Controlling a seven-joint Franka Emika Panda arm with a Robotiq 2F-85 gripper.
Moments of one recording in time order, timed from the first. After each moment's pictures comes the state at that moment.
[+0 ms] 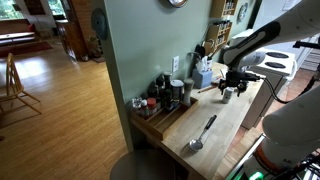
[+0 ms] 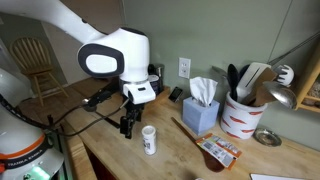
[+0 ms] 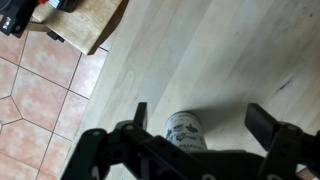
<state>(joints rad) -0.38 -0.26 -0.20 -2.63 -0.10 2.27 0.42</state>
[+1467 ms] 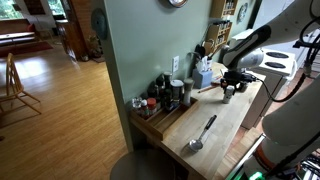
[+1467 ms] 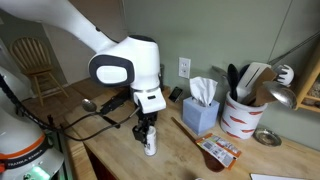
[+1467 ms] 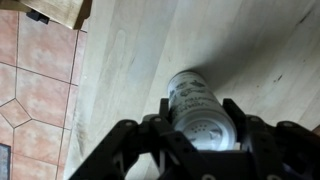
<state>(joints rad) -0.39 -0.13 -0.24 -2.56 -0.10 2.42 0.51</state>
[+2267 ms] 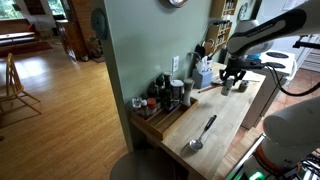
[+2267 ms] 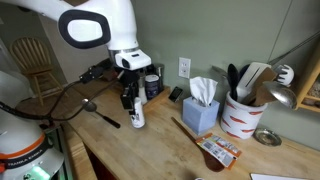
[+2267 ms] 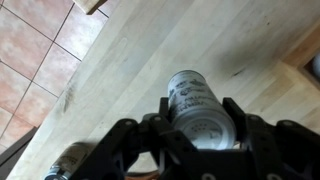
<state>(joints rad) -0.34 -0.48 -0.15 -2.62 -0.14 2.18 0.30</state>
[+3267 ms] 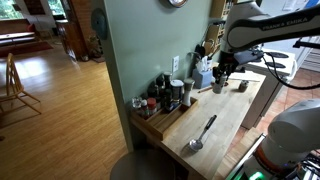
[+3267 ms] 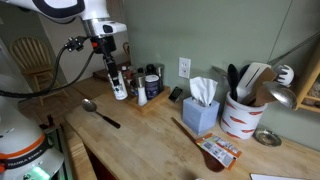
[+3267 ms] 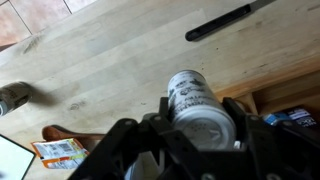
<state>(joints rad) -0.14 -0.76 -0.03 -2.66 -0.13 1.97 0.09</state>
